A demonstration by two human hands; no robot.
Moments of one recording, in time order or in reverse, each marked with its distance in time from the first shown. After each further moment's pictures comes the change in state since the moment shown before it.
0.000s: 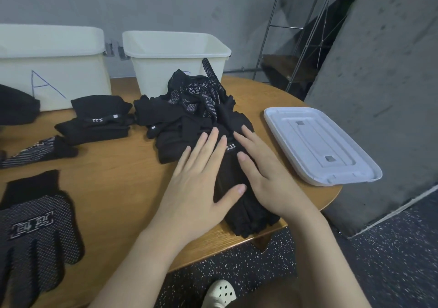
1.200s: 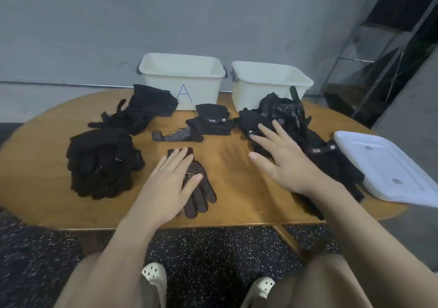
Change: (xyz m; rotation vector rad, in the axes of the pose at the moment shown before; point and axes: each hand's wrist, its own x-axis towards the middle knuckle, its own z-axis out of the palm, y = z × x) left_hand -0.174 -0.122 -0.139 0.146 0.022 -0.380; right_hand 0.014 -0.146 0.055 -0.417 -0.269 -0.229
